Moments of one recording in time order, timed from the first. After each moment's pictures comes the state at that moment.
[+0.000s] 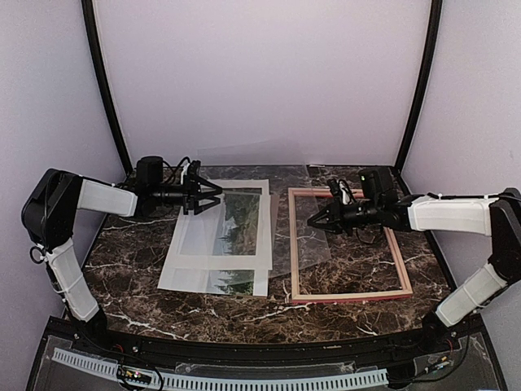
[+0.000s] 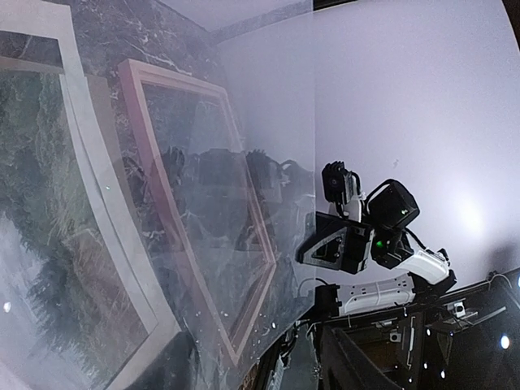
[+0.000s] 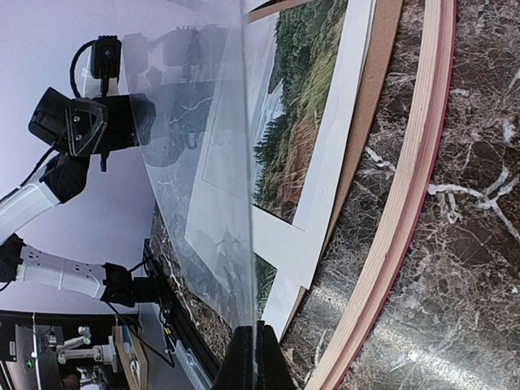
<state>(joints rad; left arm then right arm) -0.30 1.80 0.99 0.47 1.05 -0.94 0.51 1.47 0.84 0.00 -0.66 0.74</state>
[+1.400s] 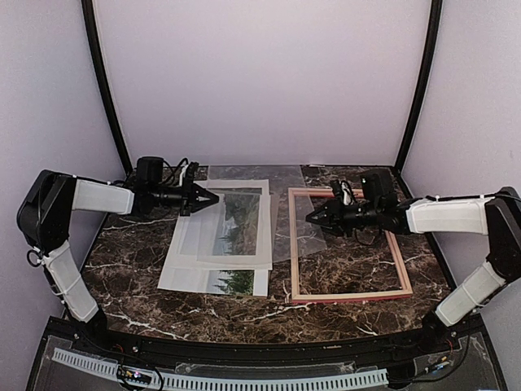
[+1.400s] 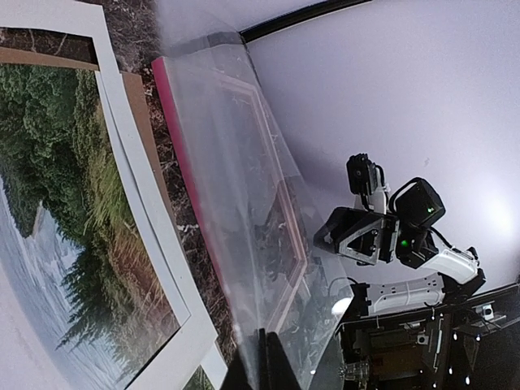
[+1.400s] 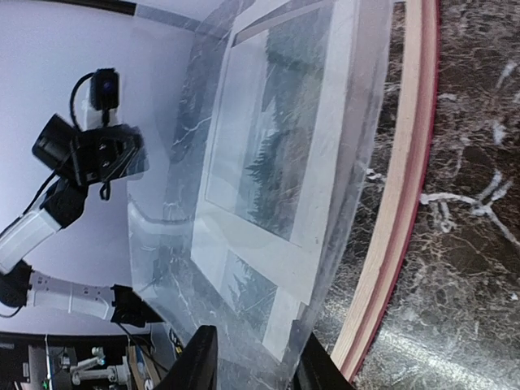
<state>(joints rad) -0.29 1.77 1.00 0.30 0.98 -0.78 0.51 1.49 0.78 0.14 -0.64 0.84</state>
